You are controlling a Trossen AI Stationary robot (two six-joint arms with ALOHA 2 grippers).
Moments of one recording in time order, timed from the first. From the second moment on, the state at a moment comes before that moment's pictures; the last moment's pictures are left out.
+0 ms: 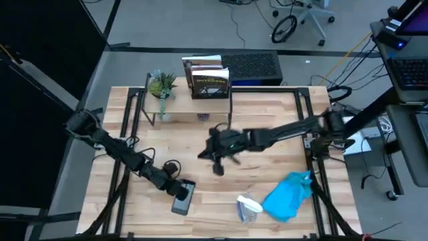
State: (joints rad) left arm -0.54 1.47 0.37 0.31 0.01 -1.56; right arm 0.13 1.84 1.30 0.05 -0.06 0.14
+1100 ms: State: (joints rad) left arm -0.54 1.47 0.37 0.32 -0.05 -1.56; right arm 0.31 2.32 1.30 0.55 -0.02 0.37
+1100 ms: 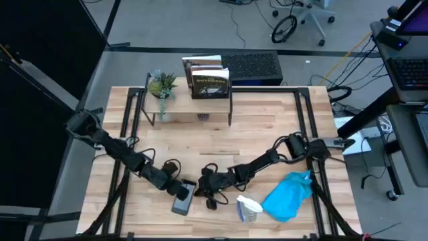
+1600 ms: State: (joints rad) left arm -0.54 1.47 0.37 0.33 -0.08 -1.54; right arm 0.27 2.32 1.30 0.59 0.00 0.34
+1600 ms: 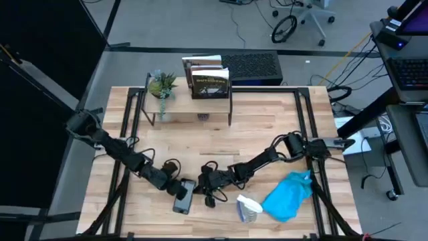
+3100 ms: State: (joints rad) left arm -0.54 1.47 0.37 0.38 -0.15 -1.54; right arm 0.26 2.32 1.30 0.60 0.06 0.17
